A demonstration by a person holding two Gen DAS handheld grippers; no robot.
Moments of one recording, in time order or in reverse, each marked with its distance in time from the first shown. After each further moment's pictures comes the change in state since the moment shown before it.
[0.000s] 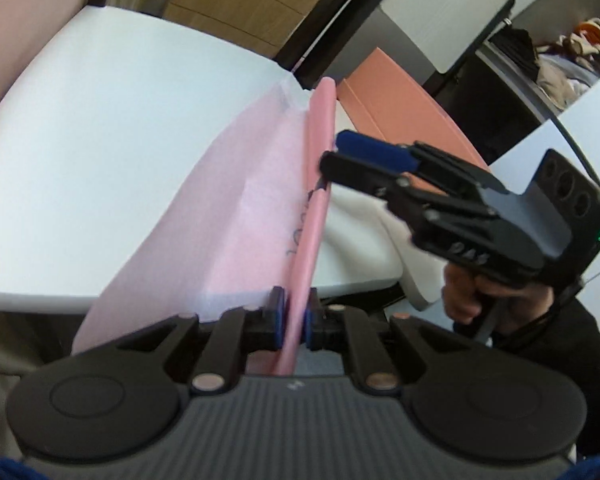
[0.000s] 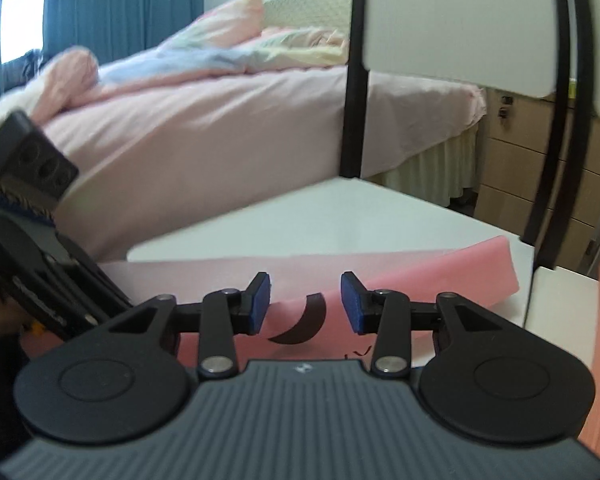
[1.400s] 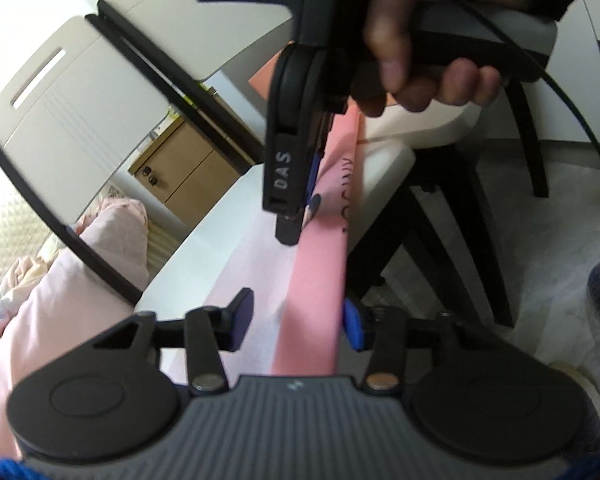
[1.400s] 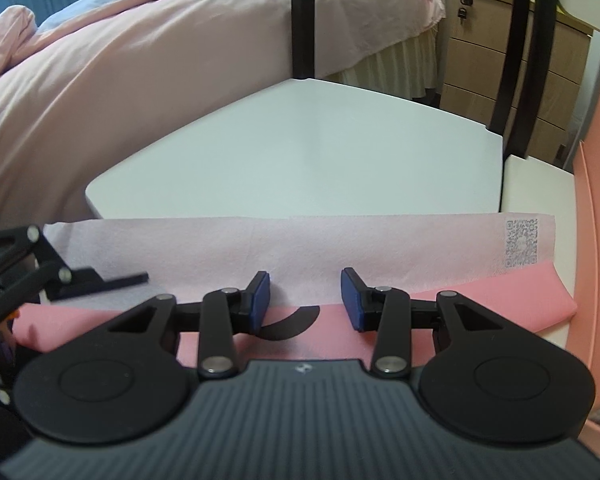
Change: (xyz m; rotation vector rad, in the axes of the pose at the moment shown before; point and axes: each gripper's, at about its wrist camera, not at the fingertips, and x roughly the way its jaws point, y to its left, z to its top) left arm 0.076 -0.139 -0.127 1.141 -0.228 0.723; right arm -0.001 -0.009 -0.025 0.143 0.263 -0.104
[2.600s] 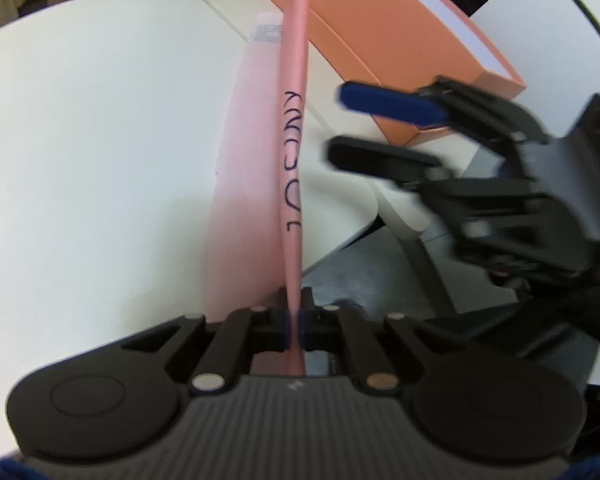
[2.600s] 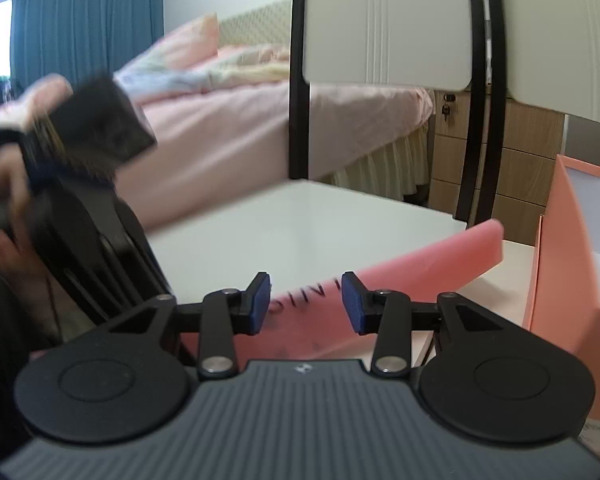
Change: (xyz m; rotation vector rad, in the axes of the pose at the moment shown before) left arm 0.126 0.165 0.013 -0.684 0.484 -0.949; right arm -0.051 -0.023 -0.017 -0.039 -0.315 0.007
